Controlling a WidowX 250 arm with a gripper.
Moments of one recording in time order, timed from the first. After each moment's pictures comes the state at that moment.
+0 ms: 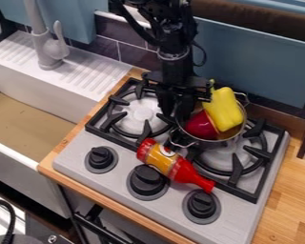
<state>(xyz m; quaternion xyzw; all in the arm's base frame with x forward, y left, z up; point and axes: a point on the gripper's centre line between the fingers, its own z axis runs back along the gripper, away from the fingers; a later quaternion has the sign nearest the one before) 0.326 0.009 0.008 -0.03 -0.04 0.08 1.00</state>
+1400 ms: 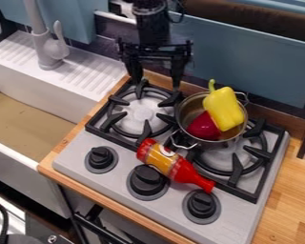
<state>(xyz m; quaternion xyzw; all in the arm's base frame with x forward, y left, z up) 0.323 0.044 0.064 -0.03 -0.04 0.15 0.99</state>
